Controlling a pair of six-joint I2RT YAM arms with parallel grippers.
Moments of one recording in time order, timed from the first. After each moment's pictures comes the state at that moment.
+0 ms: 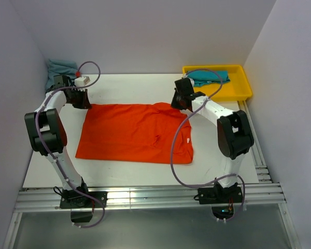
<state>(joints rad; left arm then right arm) 0.20 1.97 1.51 -0.56 0.54 0.35 0.37 1.87 1.37 -0.32 0.10 0.60</state>
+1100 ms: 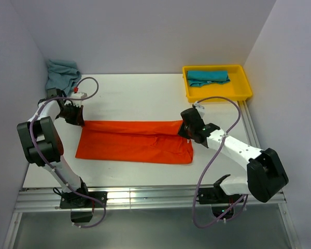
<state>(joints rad) 0.28 1.80 1.28 -0.72 0.48 0.59 0.54 1.29 0.78 -0.33 0.23 0.83</state>
